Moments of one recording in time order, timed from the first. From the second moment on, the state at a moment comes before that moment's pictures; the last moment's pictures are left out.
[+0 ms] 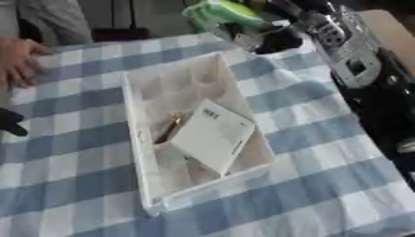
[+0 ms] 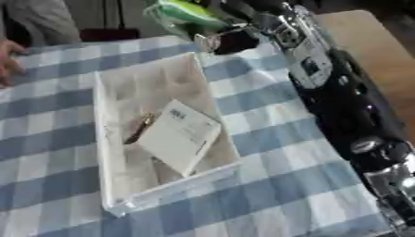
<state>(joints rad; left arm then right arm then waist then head) -0.18 0.26 0.00 -1.98 0.20 -0.26 -0.27 -0.87 -0.52 0.23 -1.42 0.53 -0.55 0.29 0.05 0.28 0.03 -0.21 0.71</state>
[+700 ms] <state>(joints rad) -0.18 0.26 0.00 -1.98 0.21 -0.27 -0.28 -0.86 -0.42 0.28 -1.31 0.64 -0.66 0.38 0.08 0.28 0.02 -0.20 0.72</state>
